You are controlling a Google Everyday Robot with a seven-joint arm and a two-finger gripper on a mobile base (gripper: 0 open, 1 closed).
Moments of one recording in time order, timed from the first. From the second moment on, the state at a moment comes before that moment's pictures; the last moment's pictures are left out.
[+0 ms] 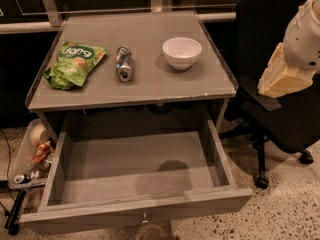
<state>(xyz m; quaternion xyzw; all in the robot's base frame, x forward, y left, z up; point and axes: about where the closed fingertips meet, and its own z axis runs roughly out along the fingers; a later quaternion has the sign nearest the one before) 0.438 -0.217 0.976 -0.60 0.78 -0.03 0.16</state>
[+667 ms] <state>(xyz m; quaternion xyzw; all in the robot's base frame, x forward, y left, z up) 0.415 -0.226 0.973 -0.59 0.80 -0.06 0.14</state>
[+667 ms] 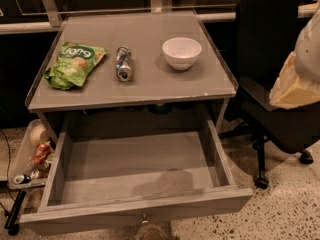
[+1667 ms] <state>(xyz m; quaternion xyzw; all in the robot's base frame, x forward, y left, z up) 0.327 -0.209 0.859 -0.53 0.84 0.05 0.04</state>
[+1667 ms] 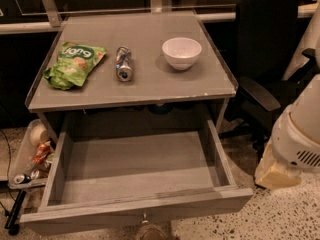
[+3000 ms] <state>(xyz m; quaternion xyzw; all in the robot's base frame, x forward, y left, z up) 0.291 -0.161 0.717 -0.50 0.85 0.16 0.01</state>
